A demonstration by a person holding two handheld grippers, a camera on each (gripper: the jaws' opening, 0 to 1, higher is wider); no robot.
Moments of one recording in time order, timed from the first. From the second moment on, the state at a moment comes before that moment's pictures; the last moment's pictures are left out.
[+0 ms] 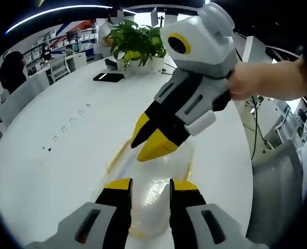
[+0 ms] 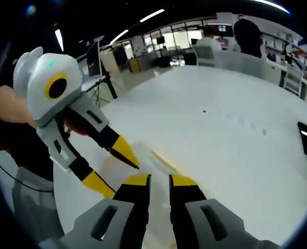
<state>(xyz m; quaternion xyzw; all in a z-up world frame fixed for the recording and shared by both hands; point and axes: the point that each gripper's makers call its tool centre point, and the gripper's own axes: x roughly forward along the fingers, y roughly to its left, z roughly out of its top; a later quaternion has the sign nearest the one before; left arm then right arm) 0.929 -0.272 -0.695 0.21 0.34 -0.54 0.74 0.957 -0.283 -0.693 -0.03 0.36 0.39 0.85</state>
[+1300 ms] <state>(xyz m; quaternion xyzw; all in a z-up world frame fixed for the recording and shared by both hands) 0.905 -0.286 -0.699 0.26 0.31 -0.57 0.71 0.976 -0.279 -0.696 -0.05 0.35 0.40 0.85</state>
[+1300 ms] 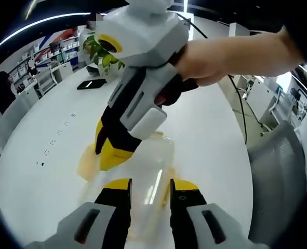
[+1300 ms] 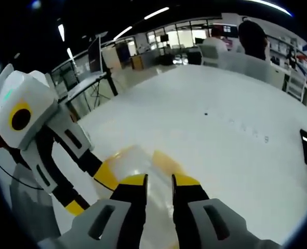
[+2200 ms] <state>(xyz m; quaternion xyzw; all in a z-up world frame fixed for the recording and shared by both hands) 0.901 -0.286 -0.700 0.33 0.27 -0.58 0.70 0.974 -0.271 -0.696 -0.11 0.35 0.46 0.81</state>
